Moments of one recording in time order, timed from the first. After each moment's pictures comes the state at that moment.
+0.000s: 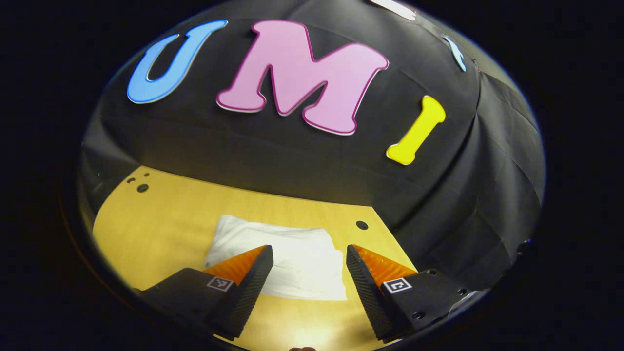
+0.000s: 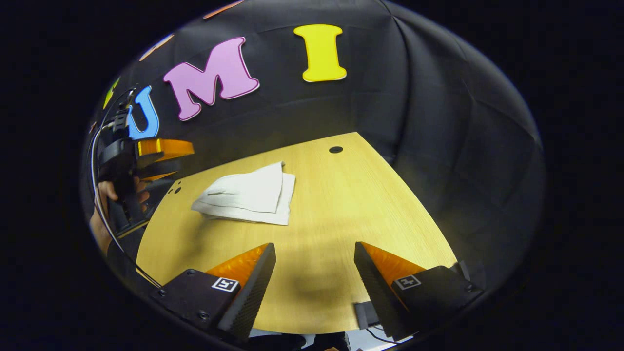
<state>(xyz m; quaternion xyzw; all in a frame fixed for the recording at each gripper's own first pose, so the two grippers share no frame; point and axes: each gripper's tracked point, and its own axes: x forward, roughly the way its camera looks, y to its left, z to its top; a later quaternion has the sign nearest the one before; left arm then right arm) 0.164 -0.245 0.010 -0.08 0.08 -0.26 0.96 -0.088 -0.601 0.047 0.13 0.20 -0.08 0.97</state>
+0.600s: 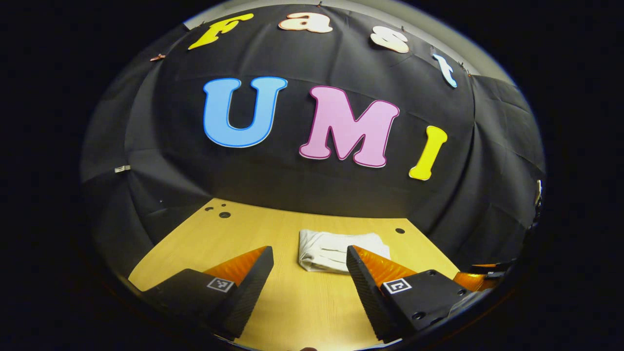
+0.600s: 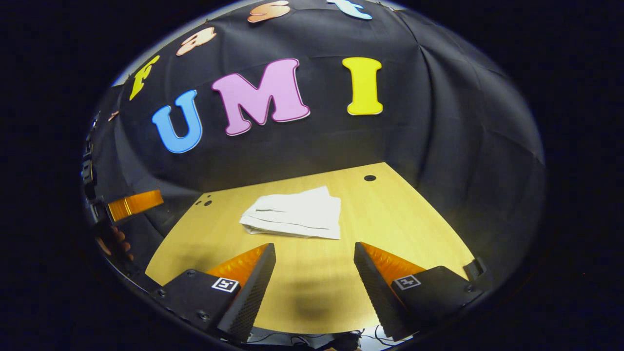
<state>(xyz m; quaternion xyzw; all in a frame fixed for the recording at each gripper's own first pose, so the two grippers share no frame) 0.031 -0.056 -0.018 -0.06 0.00 -0.16 0.99 -0.121 -0.474 0.099 0.10 0.11 -0.04 0.99</state>
